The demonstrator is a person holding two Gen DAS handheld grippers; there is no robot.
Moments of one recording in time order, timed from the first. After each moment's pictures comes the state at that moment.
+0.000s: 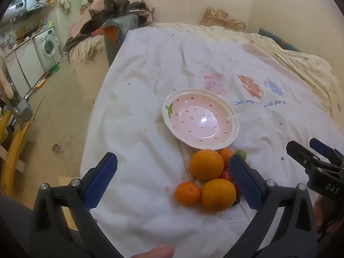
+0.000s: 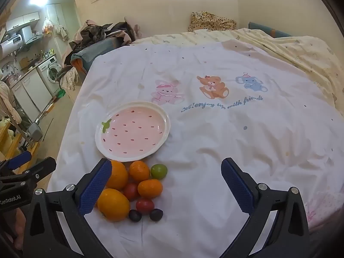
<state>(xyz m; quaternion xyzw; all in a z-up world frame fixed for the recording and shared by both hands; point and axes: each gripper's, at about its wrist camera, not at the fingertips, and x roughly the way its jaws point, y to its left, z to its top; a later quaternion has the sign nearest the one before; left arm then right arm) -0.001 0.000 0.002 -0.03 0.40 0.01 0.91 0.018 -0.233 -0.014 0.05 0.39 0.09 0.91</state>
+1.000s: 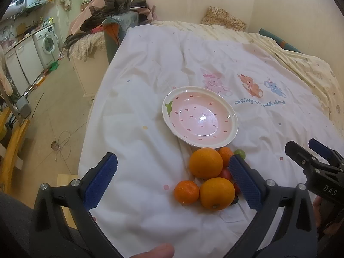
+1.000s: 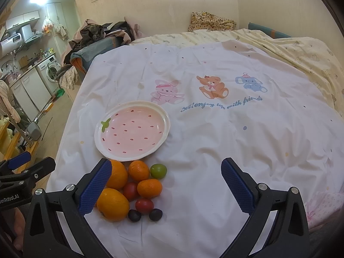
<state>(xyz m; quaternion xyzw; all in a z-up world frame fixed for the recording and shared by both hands) 0.002 0.003 -0.004 -0.04 0.42 0.01 0.91 0.017 -0.229 -0.015 0.04 0.39 0.08 0.92</state>
